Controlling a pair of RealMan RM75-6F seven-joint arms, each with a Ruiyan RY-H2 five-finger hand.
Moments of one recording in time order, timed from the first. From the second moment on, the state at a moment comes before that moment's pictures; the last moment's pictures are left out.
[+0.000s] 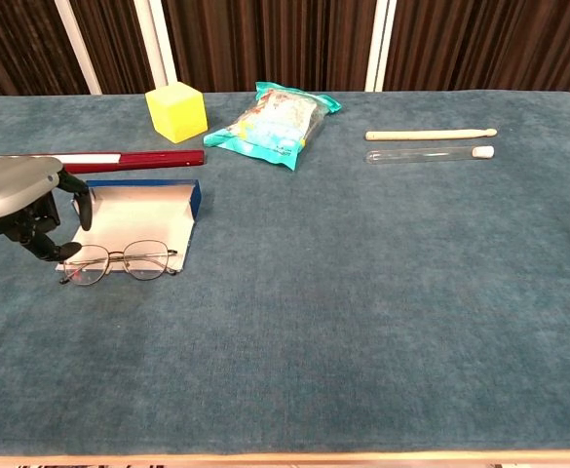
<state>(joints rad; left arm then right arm) -0.58 -1.60 -0.13 -1.69 0.81 1.29 0.73 0.03 -1.10 0.08 -1.63 -1.49 1.52 -0.01</state>
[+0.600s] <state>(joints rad) -0.60 -1.72 -0.18 -1.61 0.75 1.30 0.76 0.03 -1.10 0.07 -1.63 -1.49 1.52 0.00</state>
